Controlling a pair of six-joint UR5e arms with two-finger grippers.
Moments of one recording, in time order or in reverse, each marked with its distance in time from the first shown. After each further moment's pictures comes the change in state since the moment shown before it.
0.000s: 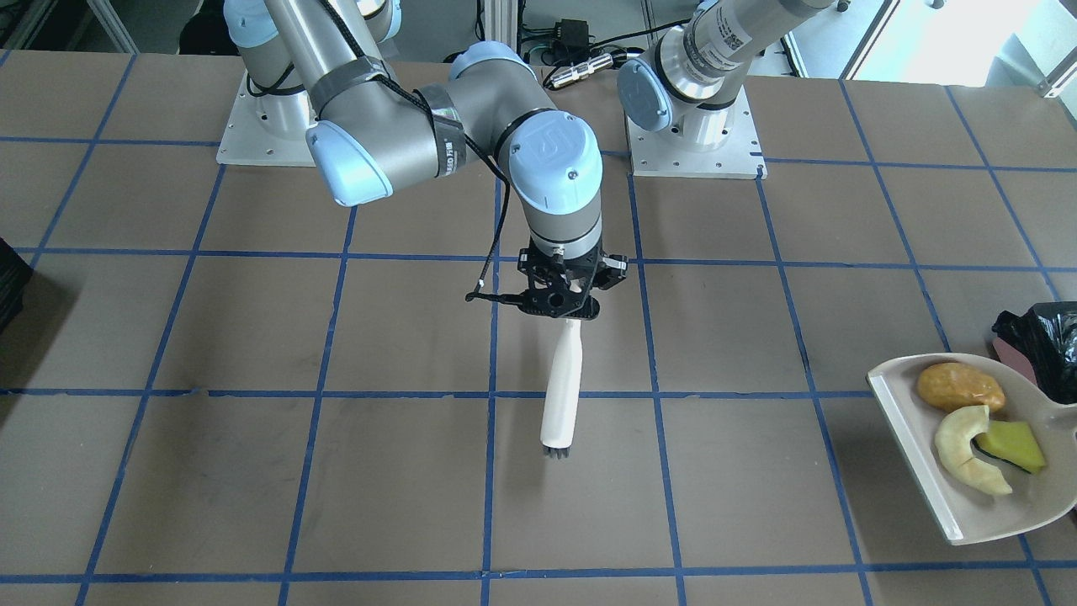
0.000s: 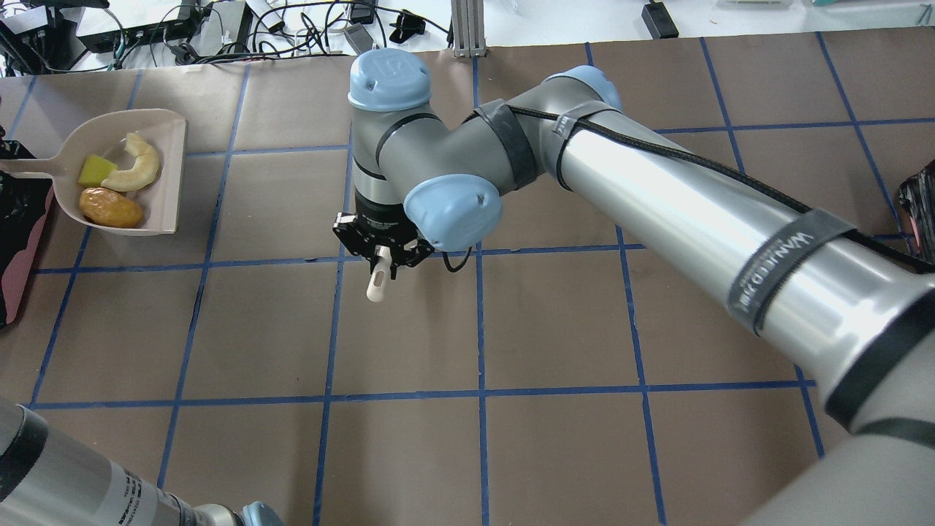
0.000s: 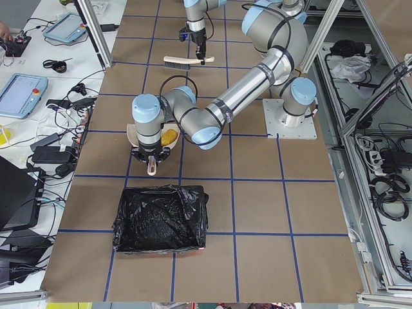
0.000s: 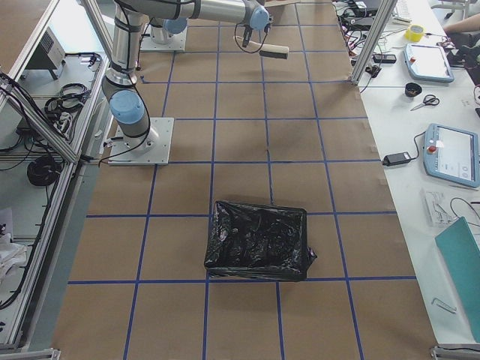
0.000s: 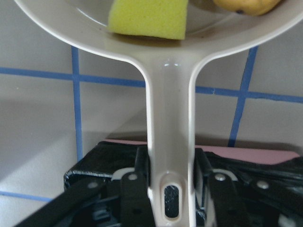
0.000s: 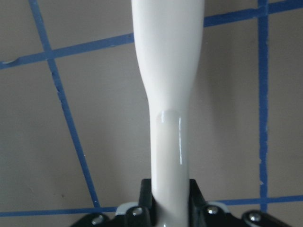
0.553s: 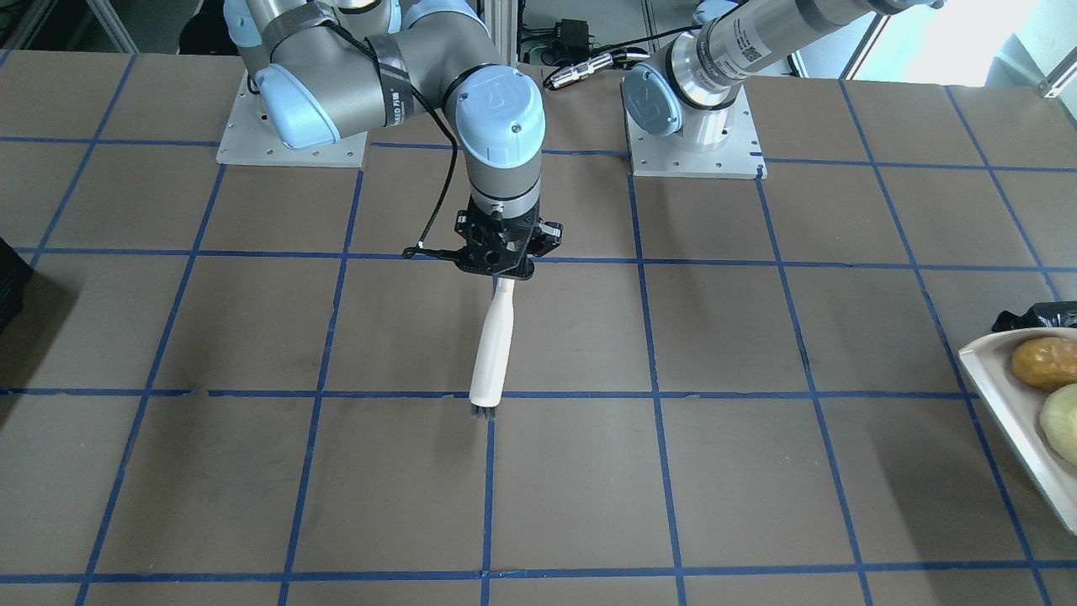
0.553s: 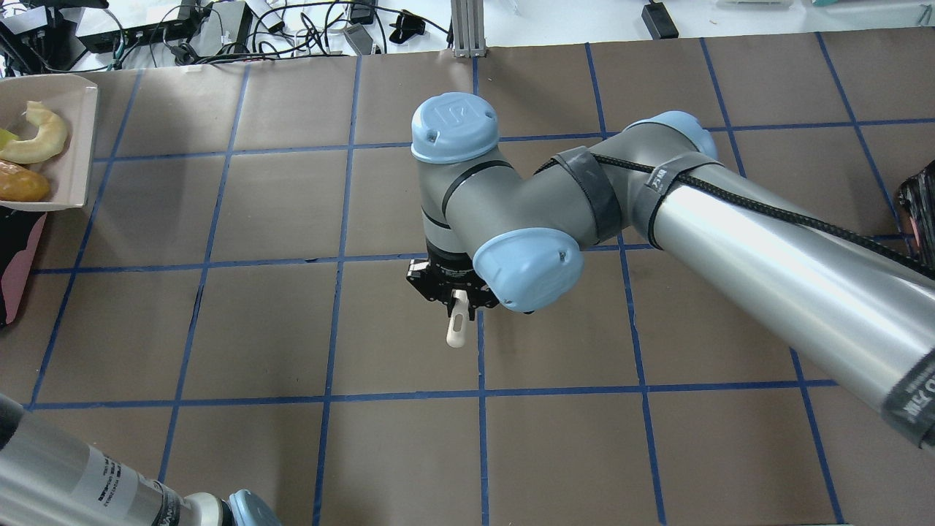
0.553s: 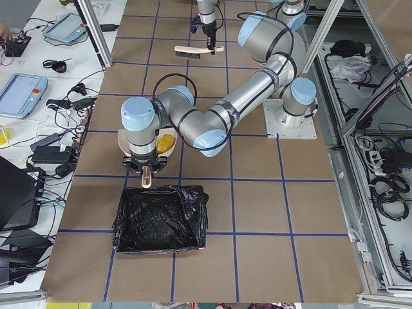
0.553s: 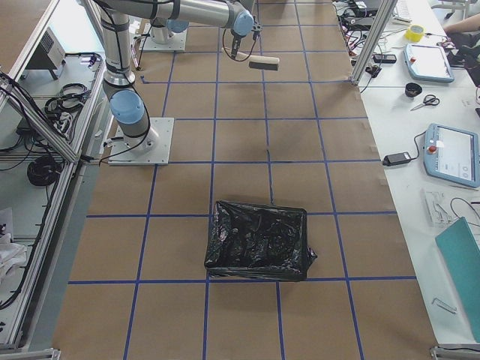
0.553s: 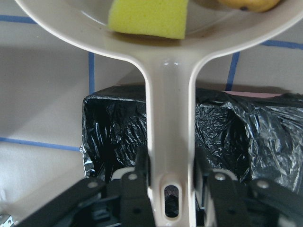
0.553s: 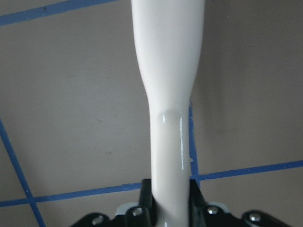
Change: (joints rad) left arm 0.087 -0.079 0.294 -0.222 -0.033 0.049; right arm -0.051 -0.147 0.178 0.048 -0.106 -0.065
